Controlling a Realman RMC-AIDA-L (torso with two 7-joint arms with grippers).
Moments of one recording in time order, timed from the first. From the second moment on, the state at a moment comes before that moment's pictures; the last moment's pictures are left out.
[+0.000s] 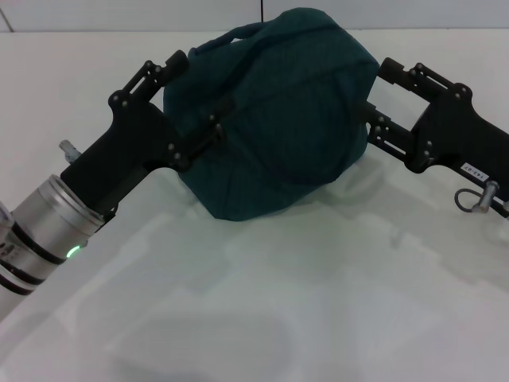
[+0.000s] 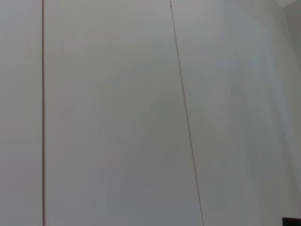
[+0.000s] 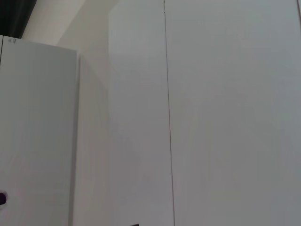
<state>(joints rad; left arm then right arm) -0.46 -2.11 1.23 0.08 0.78 1.64 -0.39 0.47 2.03 -1.59 -0.31 -0.60 -1.51 0.65</state>
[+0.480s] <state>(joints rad) -0.44 -2.10 1.23 0.08 0.80 1.66 -0.39 0.46 2.03 -1.59 -0.32 -0.60 -1.51 0.65</state>
